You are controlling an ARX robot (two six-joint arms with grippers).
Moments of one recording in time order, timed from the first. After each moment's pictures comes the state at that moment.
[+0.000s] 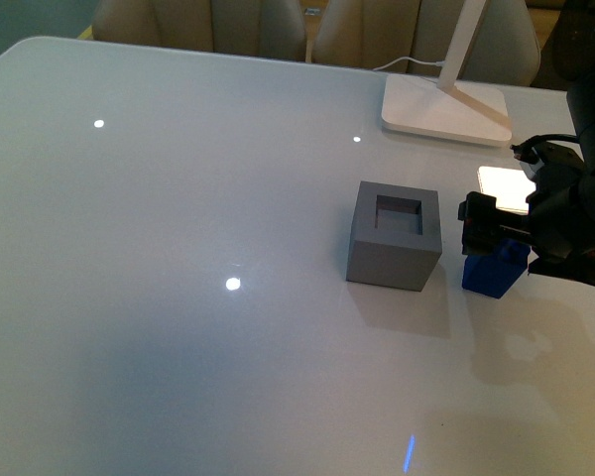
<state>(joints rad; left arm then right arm) 0.00 0.00 0.01 0.00 0.00 0.00 0.09 2.23 1.14 -0.03 -0.01 0.26</state>
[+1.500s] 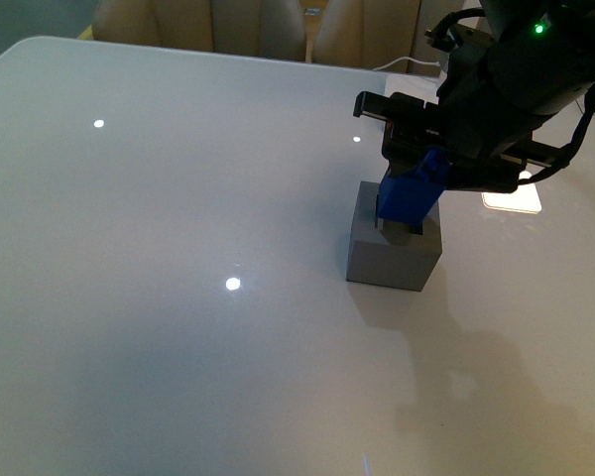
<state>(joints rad) 0.00 0.00 0.01 0.00 0.00 0.00 0.35 2.08 1.31 -0.25 0.05 0.43</state>
